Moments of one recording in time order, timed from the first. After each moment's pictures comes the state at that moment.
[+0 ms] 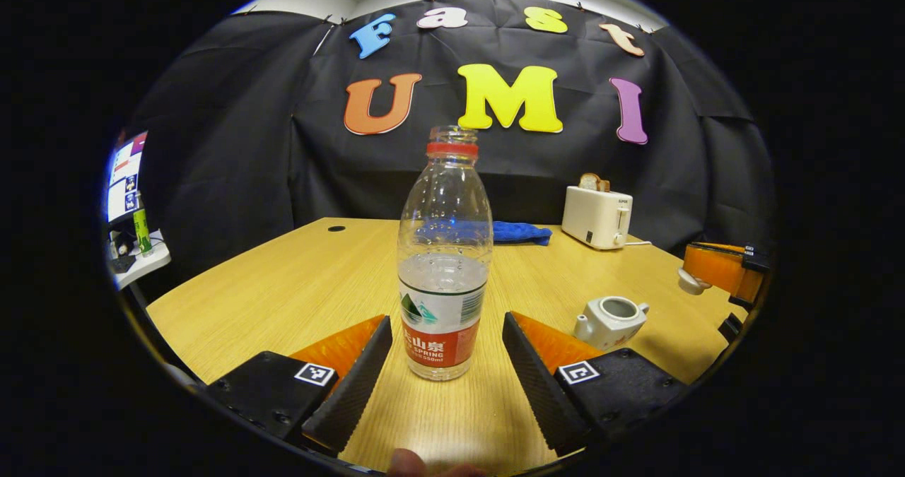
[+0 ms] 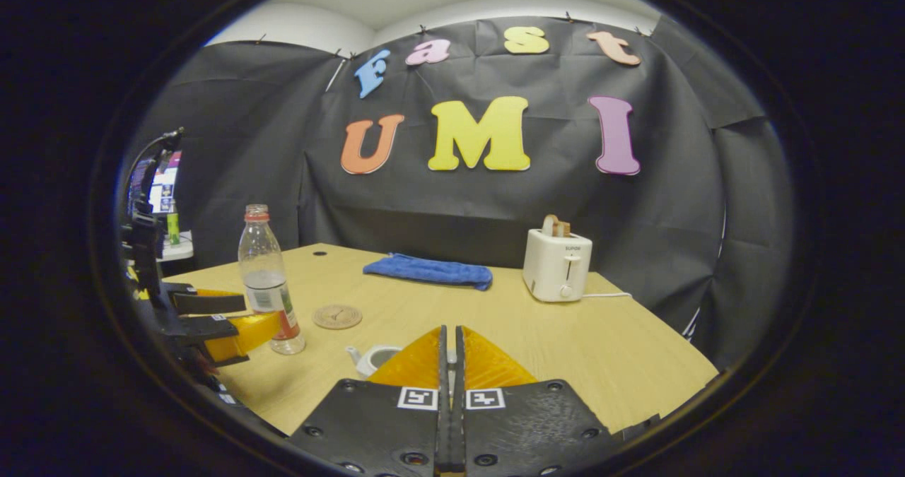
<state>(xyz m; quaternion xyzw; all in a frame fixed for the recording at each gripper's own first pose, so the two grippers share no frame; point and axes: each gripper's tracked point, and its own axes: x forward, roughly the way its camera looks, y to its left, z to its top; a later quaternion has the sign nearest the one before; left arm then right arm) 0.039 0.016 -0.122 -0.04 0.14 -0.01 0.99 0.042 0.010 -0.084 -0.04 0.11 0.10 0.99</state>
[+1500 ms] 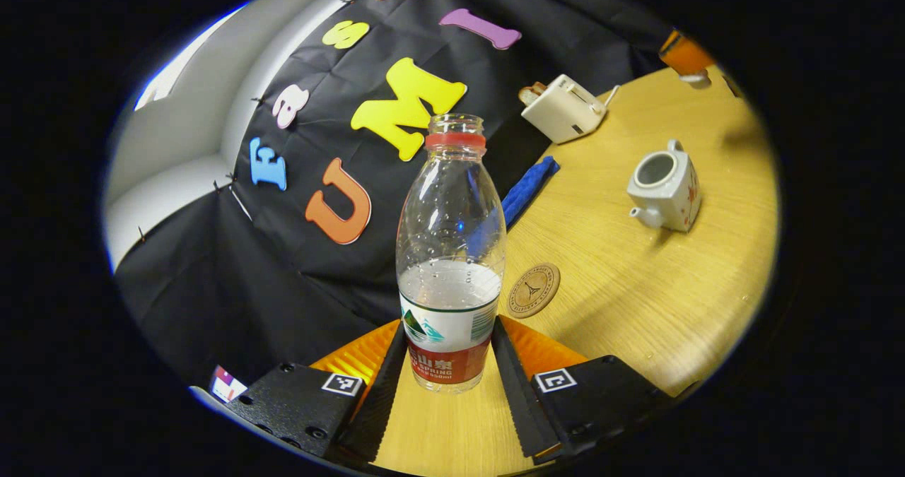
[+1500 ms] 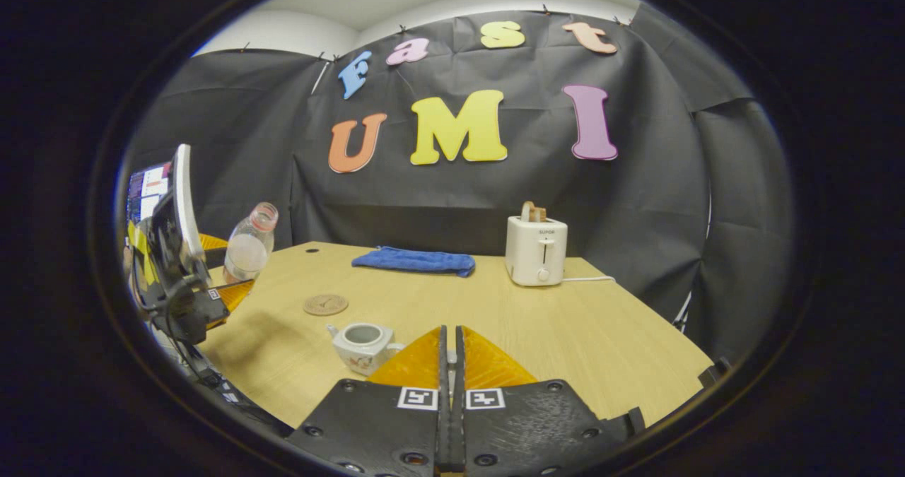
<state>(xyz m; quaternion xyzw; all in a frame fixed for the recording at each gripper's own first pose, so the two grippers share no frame) 0.045 0.058 -0.080 0.45 0.10 0.03 0.89 0.019 -0.041 -0.098 -0.01 0.12 0.09 0.99</state>
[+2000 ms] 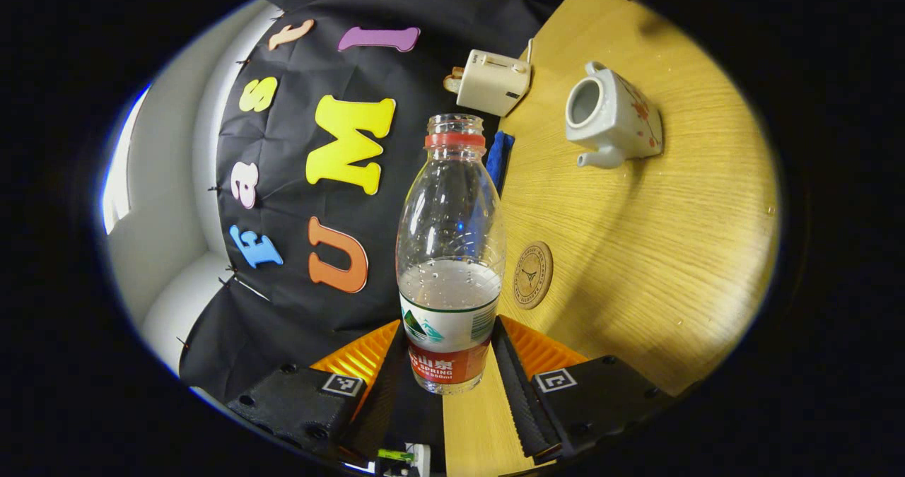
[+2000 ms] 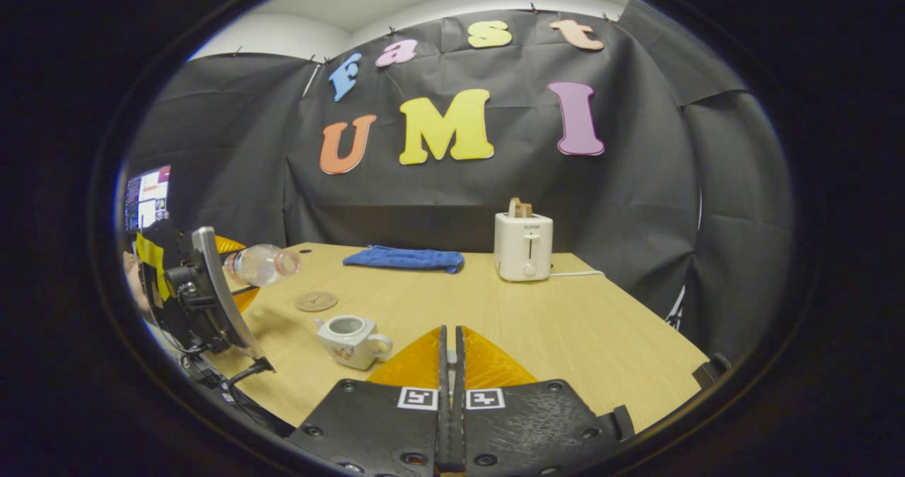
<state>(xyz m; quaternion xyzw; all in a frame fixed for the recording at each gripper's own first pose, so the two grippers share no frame) 0.057 0.038 -0.084 0.61 0.10 0.01 0.78 0.015 -0.067 -0.104 0.00 0.13 0.07 0.99</state>
